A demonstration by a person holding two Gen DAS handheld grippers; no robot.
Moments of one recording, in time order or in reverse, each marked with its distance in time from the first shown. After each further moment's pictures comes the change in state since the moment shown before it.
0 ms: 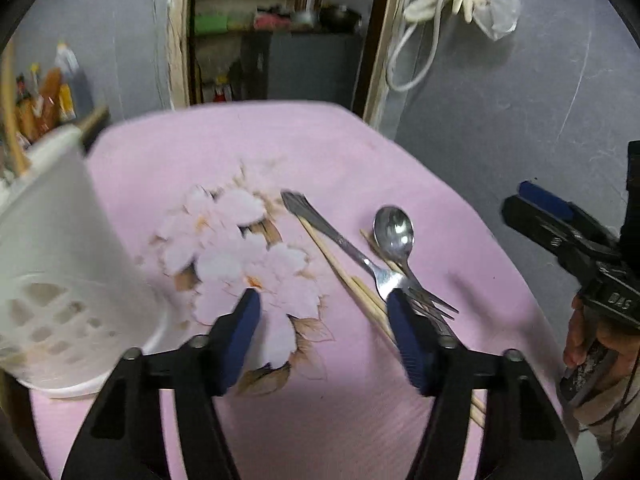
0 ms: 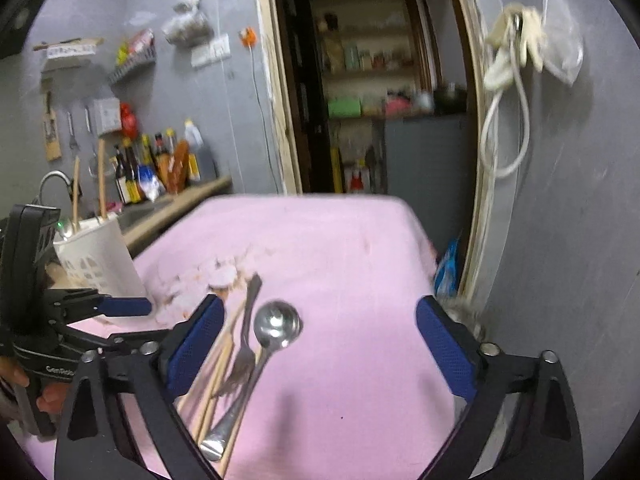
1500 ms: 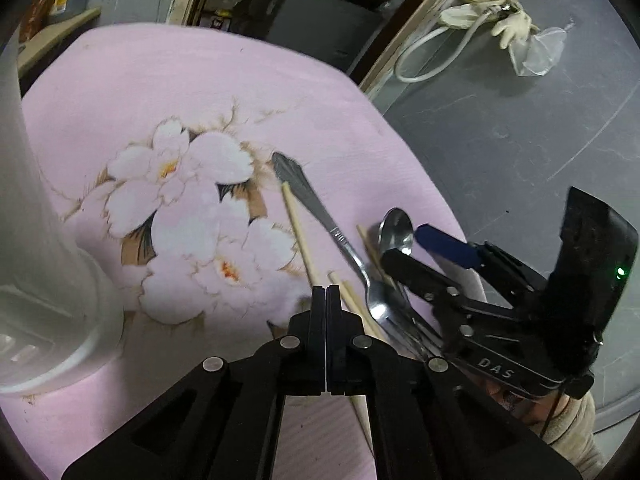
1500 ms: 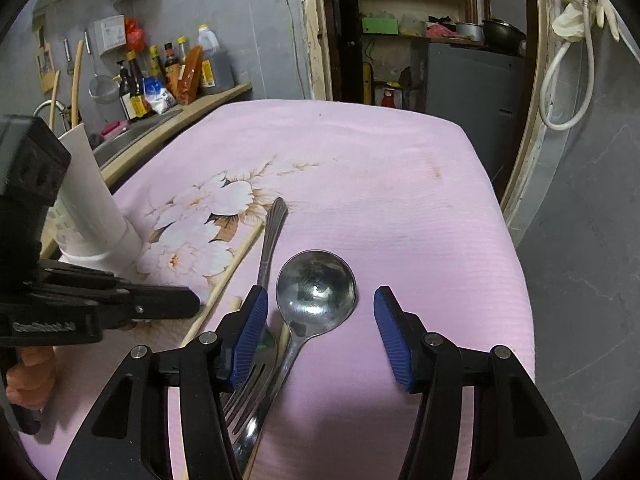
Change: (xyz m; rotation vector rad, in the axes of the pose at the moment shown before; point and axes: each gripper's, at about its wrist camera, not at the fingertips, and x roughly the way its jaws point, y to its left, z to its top) left arm 0.015 0.044 0.008 -0.237 0.110 -0.211; right arm 0.085 0.032 -0.006 -0.091 0.313 0.058
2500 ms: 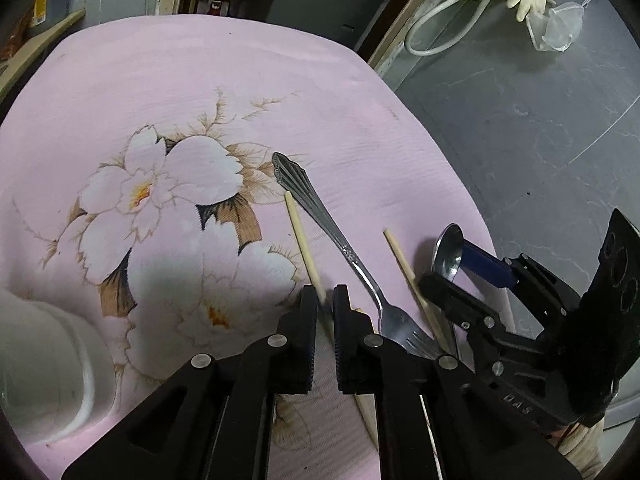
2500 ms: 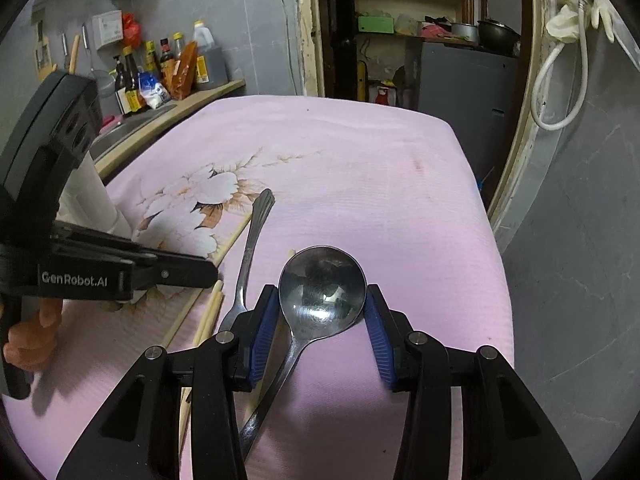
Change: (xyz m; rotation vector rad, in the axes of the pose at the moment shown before) left arm 0.043 -0.011 0.038 0.016 0.124 0.065; right arm -0.005 -0.006 -0.008 -0.024 0.008 -0.038
